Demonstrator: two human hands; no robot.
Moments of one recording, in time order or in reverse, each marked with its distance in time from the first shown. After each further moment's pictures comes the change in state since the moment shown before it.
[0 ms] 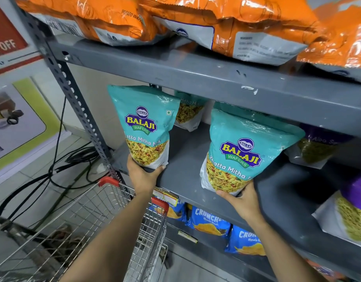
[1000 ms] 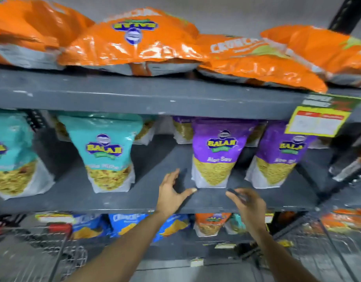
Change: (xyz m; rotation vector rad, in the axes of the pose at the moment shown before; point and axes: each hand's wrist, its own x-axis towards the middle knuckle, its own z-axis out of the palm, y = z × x) left_hand -0.292 0.114 0.176 -0.090 -0.974 0.247; right_hand -0.137 0.054 -0.280 -0.206 0.656 0.123
